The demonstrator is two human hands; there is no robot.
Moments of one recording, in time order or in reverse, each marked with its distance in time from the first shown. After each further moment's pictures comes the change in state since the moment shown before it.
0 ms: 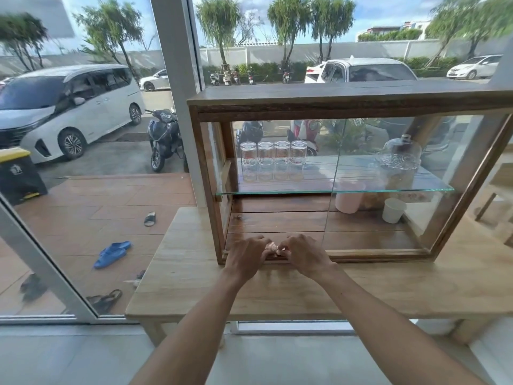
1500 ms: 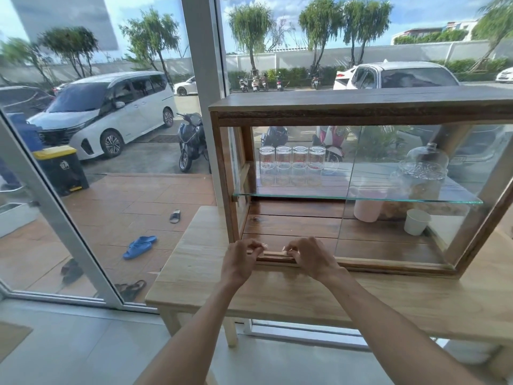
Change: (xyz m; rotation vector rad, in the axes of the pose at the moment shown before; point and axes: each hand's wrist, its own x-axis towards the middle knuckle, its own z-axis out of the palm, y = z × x) left_hand -0.027 -0.021 -0.004 -0.556 0.155 -0.462; right_hand 0.006 -0.002 -0.003 0.211 -0.041 -0.063
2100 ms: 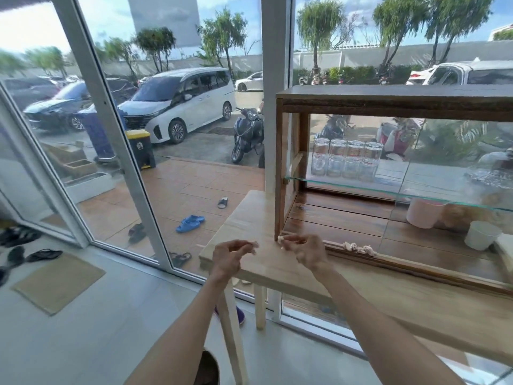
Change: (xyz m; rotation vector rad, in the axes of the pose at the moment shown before) left_hand -0.099 -0.031 -0.095 -0.461 0.214 -0.407; right_hand -0.022 -0.091 0.043 0.853 -0.062 0.197
